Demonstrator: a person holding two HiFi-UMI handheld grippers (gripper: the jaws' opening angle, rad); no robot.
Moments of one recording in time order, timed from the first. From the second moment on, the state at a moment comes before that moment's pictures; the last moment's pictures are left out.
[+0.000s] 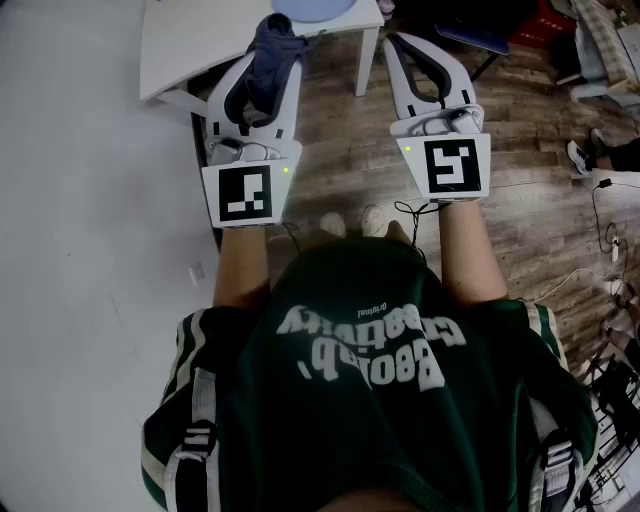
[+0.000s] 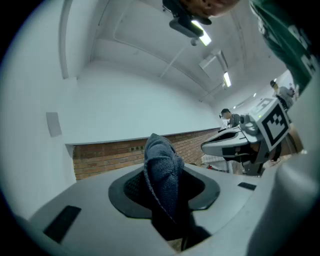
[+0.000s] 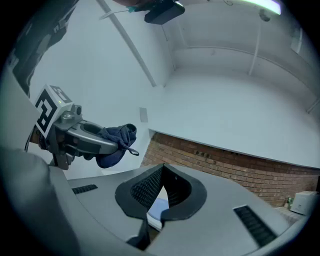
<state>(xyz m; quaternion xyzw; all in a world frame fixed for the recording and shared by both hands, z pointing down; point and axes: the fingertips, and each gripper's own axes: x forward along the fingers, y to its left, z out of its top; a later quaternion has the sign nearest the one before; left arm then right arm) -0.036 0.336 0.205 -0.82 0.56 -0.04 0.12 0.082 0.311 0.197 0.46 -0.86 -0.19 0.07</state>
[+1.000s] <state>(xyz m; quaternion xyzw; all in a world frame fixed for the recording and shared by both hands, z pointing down) -0.040 0.341 0.199 -0.81 0.57 -0.05 0.13 0.074 0.316 0.189 0.45 -0.87 -0.20 0.06</state>
